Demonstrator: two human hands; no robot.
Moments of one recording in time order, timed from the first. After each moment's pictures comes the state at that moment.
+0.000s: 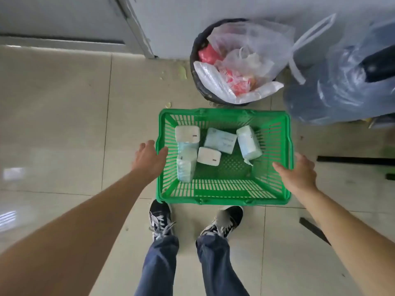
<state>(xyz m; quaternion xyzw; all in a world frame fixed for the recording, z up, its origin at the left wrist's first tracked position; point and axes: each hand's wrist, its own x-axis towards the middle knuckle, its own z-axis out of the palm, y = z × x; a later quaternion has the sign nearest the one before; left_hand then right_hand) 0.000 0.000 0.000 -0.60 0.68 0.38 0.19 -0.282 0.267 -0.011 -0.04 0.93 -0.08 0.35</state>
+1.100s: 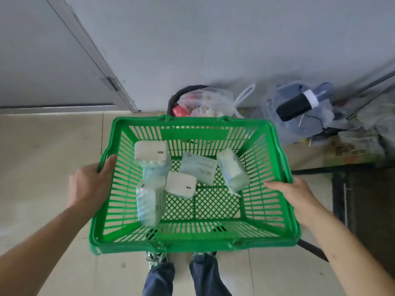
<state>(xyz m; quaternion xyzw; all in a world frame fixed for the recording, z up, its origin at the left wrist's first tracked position) 0.031 -0.072 0.173 -0.61 0.76 0.24 -0.03 -0.291 0.275 0.213 0.12 0.81 -0.40 0.40</state>
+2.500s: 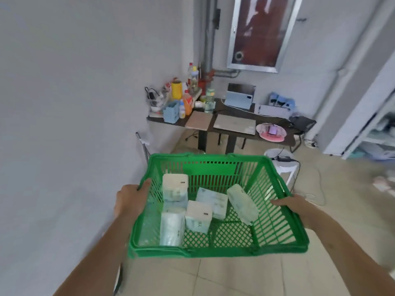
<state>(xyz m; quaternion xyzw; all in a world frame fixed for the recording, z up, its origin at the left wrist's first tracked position) -0.243 0.231 0.661 -0.06 0.94 0.34 0.04 -0.030 0.663 0.665 0.43 0.67 -0.60 0.08</state>
